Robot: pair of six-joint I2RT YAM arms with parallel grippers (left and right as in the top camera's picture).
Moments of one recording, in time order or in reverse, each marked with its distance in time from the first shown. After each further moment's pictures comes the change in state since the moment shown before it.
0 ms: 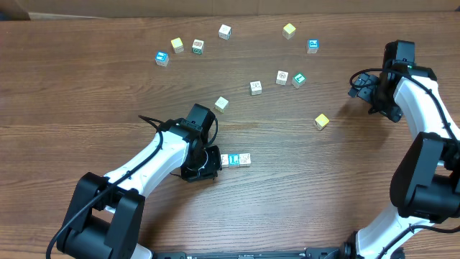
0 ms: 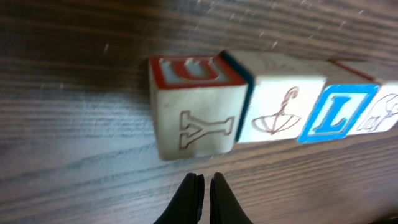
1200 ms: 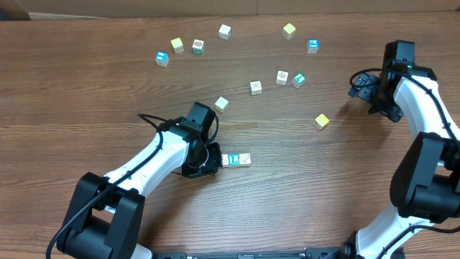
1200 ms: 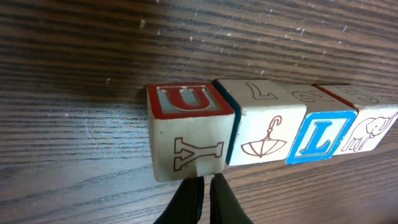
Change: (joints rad) left arm 0.000 0.000 0.000 0.055 -0.031 -0.006; right arm 0.000 0.000 0.000 0.000 0.000 0.000
